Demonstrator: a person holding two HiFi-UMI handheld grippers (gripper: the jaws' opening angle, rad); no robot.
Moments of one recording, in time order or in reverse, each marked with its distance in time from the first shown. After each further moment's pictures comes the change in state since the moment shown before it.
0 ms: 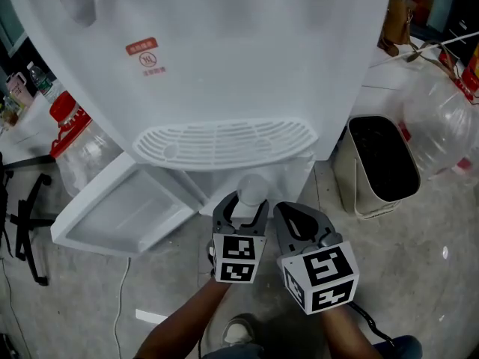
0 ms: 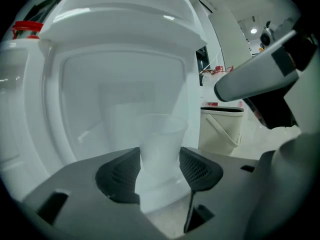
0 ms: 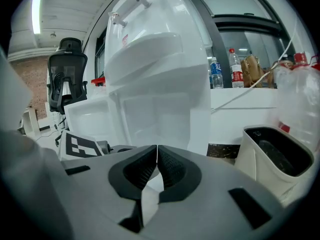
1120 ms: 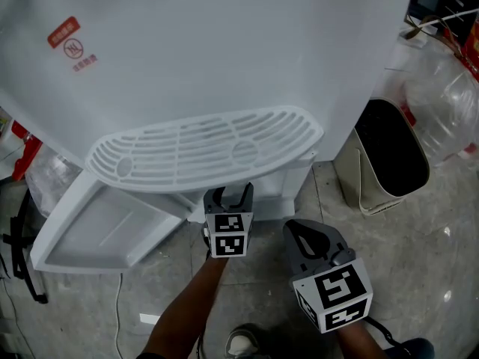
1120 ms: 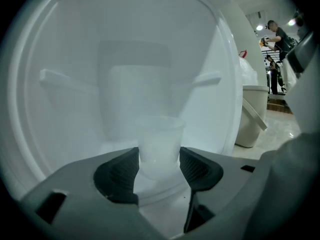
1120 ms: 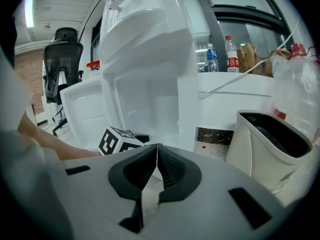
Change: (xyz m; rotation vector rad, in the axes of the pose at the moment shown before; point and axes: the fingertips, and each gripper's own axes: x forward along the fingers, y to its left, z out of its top) left arm 0.097 0.042 -0.069 -0.034 0.048 0.030; right arm 0.004 -0.025 -0.059 -0.001 0.118 -0.033
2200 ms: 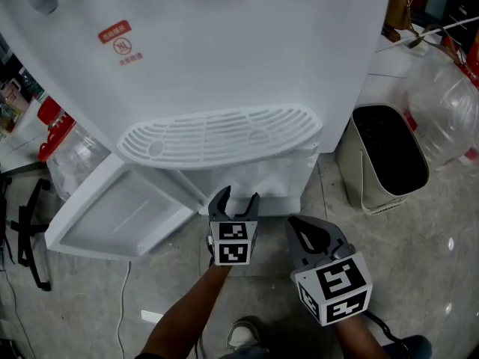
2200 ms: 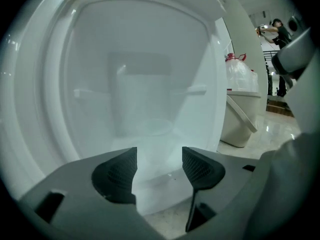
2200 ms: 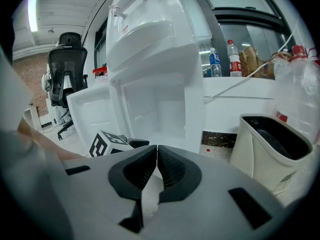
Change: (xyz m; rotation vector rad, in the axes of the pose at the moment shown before) left arm -0.049 -0.004 -0.002 -0.025 0.026 0.024; right arm -0.015 0.016 0.011 -0.001 -0.034 0.039
